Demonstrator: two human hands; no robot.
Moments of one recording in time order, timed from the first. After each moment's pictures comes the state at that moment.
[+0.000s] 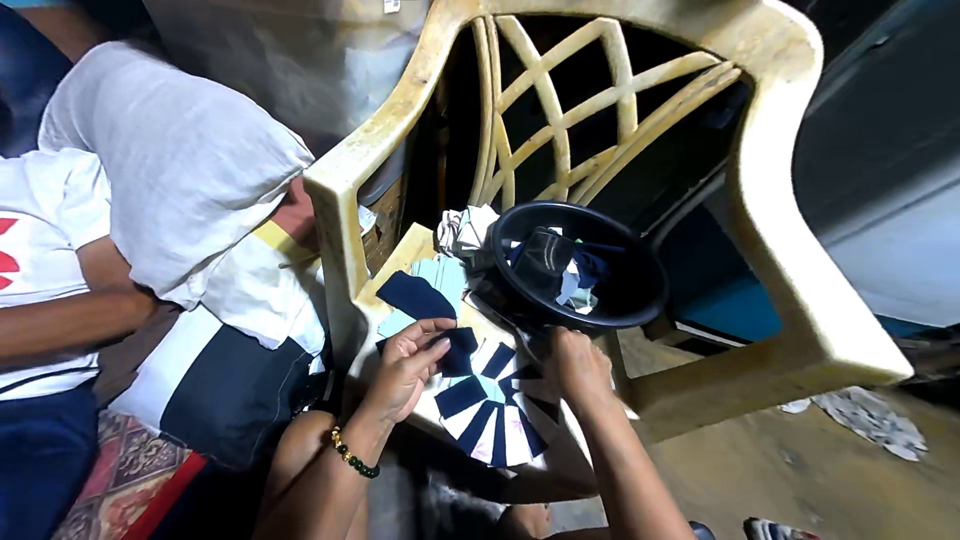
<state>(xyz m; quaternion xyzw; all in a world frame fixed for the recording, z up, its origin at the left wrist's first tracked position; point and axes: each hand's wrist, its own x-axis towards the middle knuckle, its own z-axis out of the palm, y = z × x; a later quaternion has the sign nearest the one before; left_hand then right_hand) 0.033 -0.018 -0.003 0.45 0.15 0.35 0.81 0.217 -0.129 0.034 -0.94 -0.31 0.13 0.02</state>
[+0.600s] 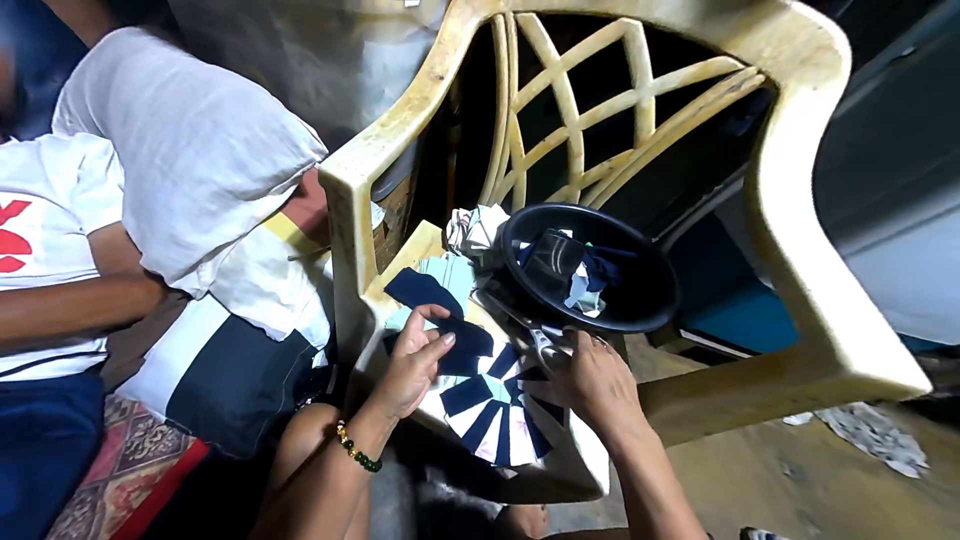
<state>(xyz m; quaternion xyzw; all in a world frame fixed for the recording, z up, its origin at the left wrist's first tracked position) 0.035 -0.011 -0.011 0.49 0.12 0.35 0.79 0.216 -0.154 0.025 -0.92 -0.37 0.03 0.11</state>
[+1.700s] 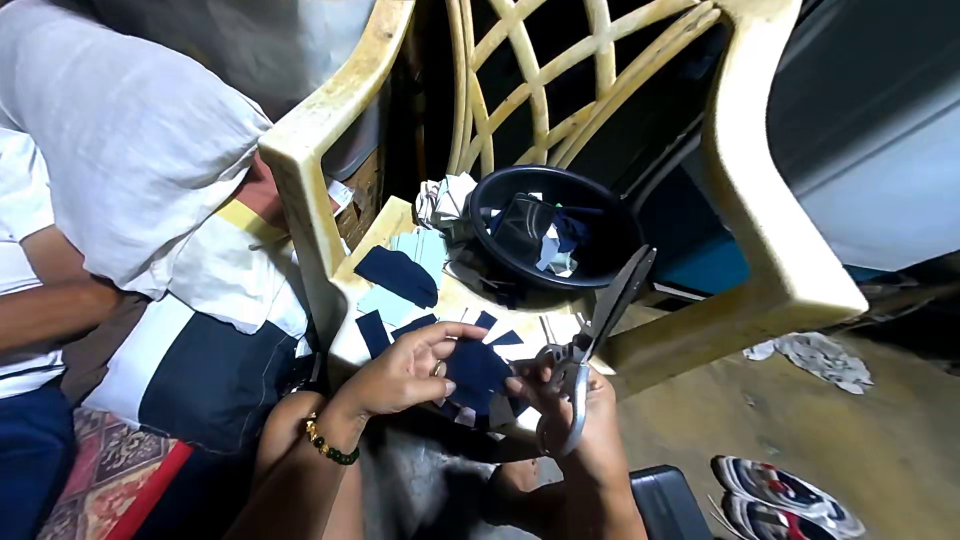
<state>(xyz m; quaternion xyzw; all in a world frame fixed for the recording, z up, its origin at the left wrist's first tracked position) 0.020 -0.017 -0.002 0.63 -0.11 0.13 0.76 0.144 -0.197 -0.002 -0.51 -0.31 0.18 0.78</state>
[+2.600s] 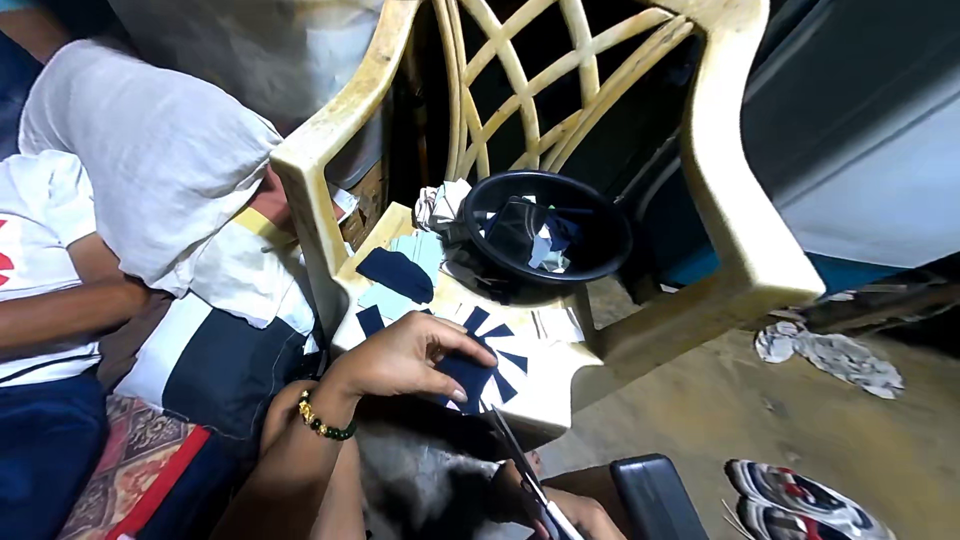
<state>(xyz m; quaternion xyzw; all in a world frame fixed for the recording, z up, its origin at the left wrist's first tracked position) 0.015 -0.027 0.053 0.79 -0.11 0.10 0.59 0.126 -0.330 -0.042 -0.64 -0.52 0.33 0.46</state>
